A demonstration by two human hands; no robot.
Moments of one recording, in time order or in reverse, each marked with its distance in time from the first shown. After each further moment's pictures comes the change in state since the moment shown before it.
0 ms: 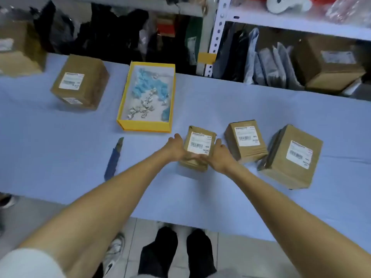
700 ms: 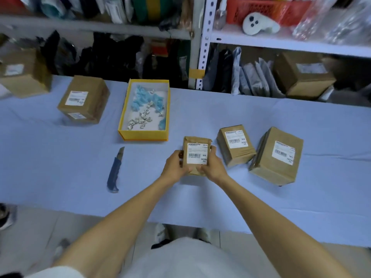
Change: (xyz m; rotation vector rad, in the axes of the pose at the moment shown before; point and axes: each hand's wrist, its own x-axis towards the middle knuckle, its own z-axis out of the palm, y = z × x) left_hand -0.044 -0.016 0.041 -0.448 0.133 0.152; right_hand -0.040 0.010 0.008 0.180 0.082 -0.129
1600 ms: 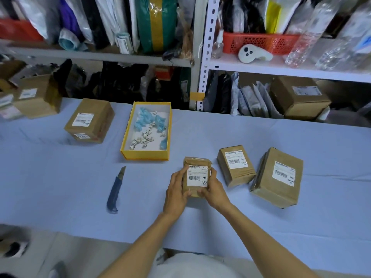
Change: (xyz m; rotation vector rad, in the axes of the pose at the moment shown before) left_hand -0.007 -0.028 0.026 0.023 0.234 0.303; right_hand 0.005 0.024 0.011 0.138 0.018 -0.140
